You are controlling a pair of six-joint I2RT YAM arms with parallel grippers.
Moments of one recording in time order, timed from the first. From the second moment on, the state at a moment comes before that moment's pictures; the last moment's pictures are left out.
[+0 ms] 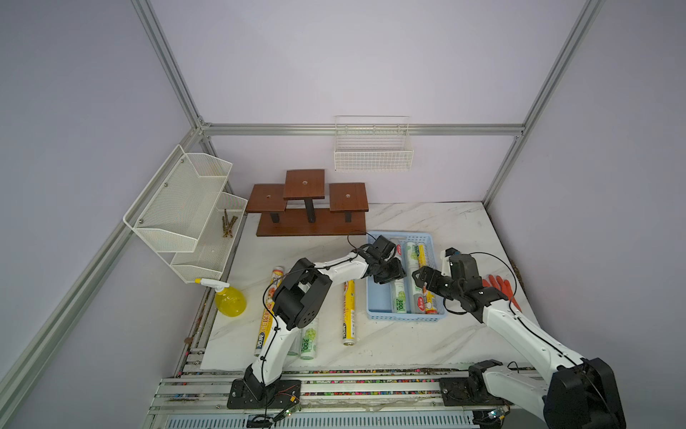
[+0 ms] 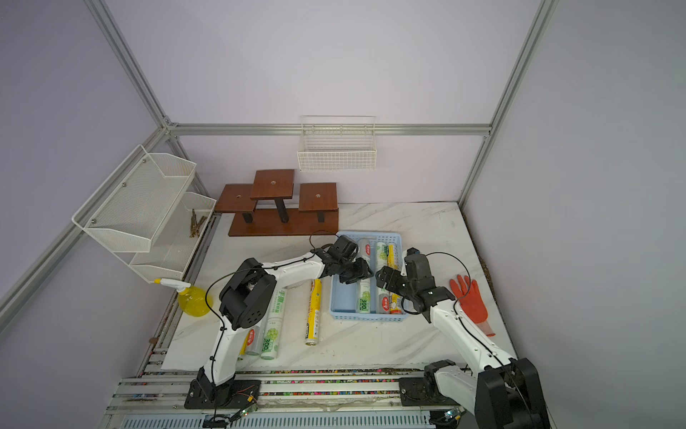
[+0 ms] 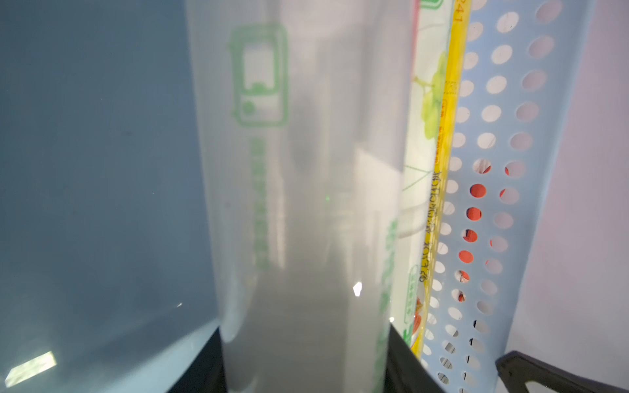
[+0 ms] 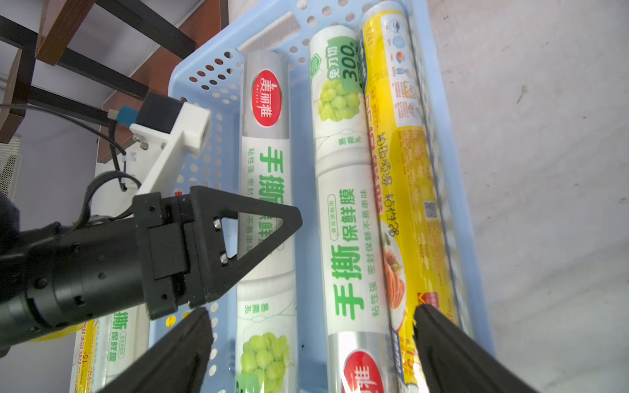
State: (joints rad) left arm -0.76 2.21 1.64 -0.32 0.32 -0.90; right arm 0.24 1.12 0.65 -0.28 -0.19 0.61
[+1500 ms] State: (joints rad) left arm -0.68 1.62 1.35 -0.66 -0.17 -0.64; right arm 0.42 1.14 0.74 -0.12 -0.37 0.66
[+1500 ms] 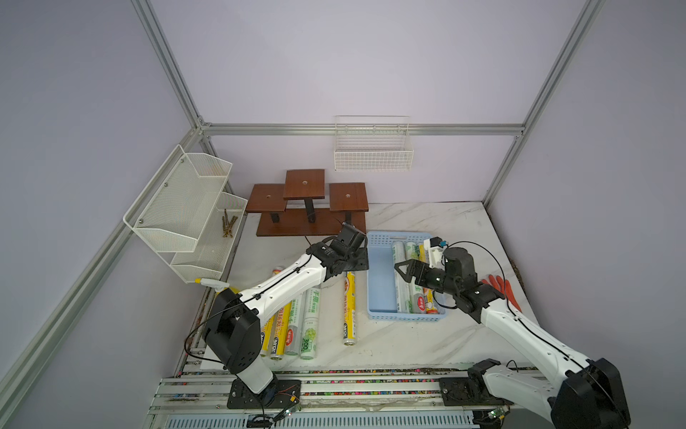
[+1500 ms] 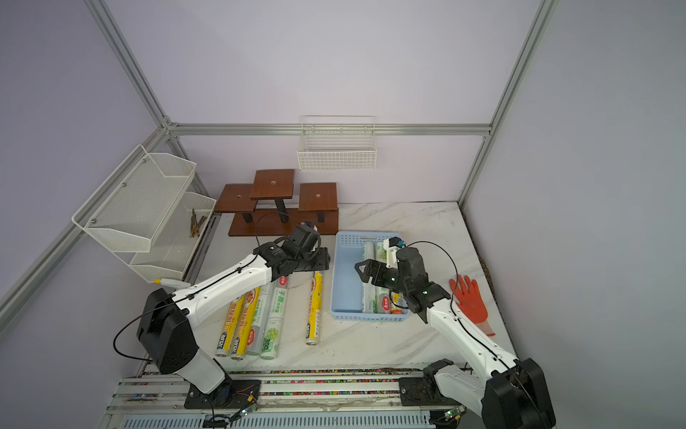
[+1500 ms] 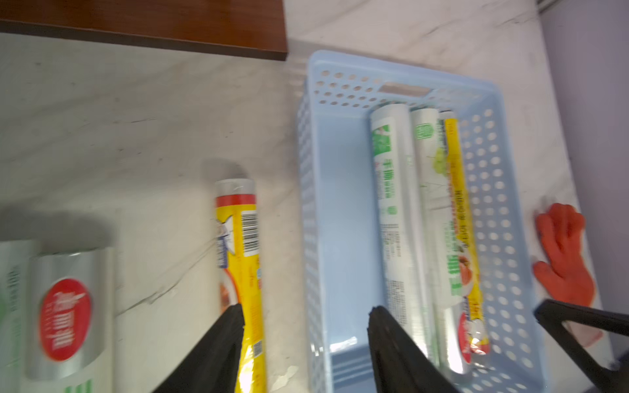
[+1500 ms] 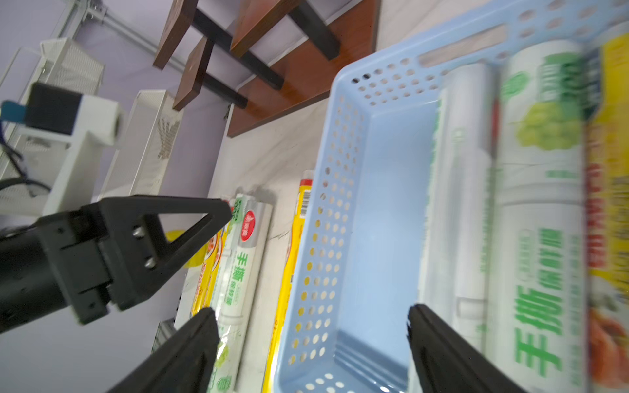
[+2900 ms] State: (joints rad) left arm -0.57 1.59 0.94 -0.86 -0.16 -0.67; right arm 0.81 1.48 0.88 0.04 -0.28 0.67
